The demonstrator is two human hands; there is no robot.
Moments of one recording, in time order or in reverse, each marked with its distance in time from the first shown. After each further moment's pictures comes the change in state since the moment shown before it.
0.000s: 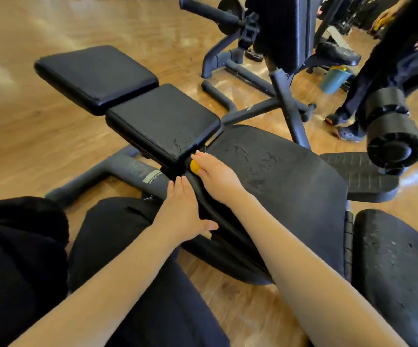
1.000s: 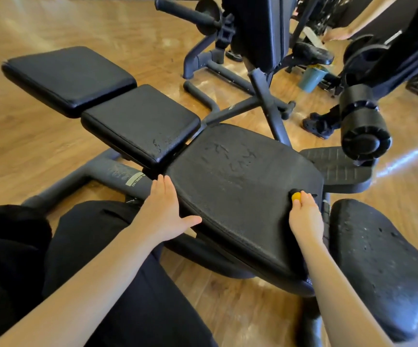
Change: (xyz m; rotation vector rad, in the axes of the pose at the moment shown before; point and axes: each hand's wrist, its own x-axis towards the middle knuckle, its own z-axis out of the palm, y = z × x) left_hand 0.002 -0.004 0.008 -0.087 0.021 0.012; right_hand -0.130 0.143 -0.038 0.030 0.497 0.802
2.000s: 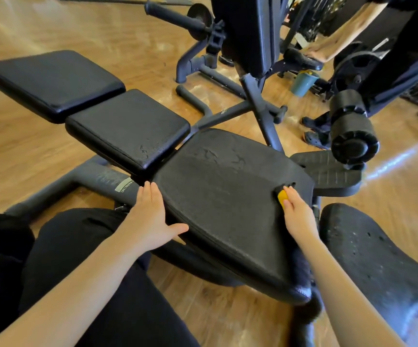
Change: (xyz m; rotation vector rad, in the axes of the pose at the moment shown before) left_hand 0.001 0.003 -0.001 -0.044 -0.020 -0.027; right_hand 0.021 0.009 -0.012 0.111 -0.122 -0.177
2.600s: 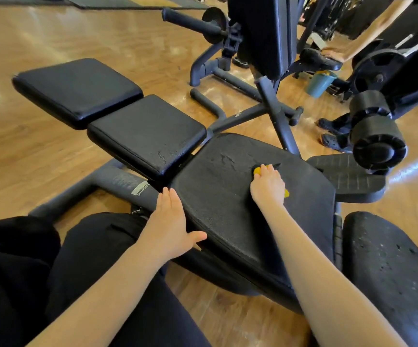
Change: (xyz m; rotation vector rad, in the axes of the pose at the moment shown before) left_hand 0.000 0.000 0.000 0.024 0.011 0.018; right_hand 0.047 -0.102 0.061 -0.347 0.002 -0.084
